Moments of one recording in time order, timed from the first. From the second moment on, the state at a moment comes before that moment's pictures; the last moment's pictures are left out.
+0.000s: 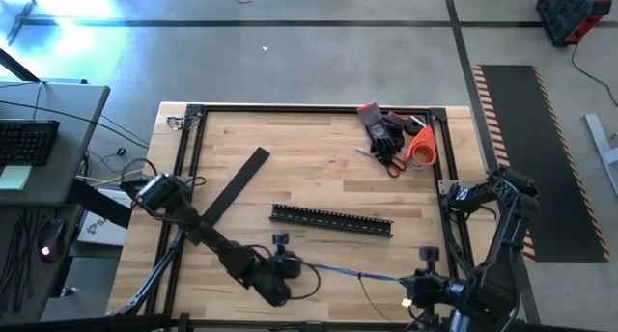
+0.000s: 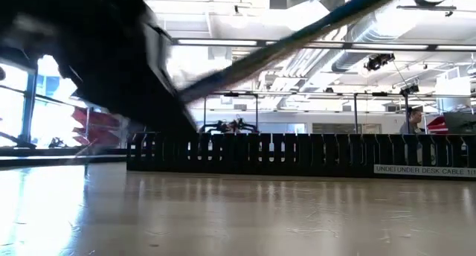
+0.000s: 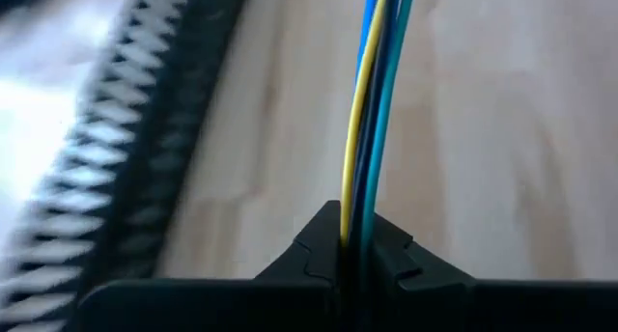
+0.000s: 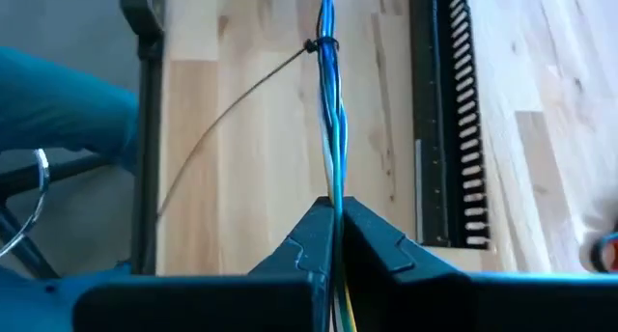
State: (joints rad) left arm -0.67 1.99 1.23 -0.33 -0.68 -0.44; right arm 1.11 1.74 1.64 -1.36 0.59 1.09
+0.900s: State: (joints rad) left arm -0.41 1.71 0.94 -0.84 -0.60 -0.44; right arm 0.70 1.74 1.18 -1.25 0.68 0.96
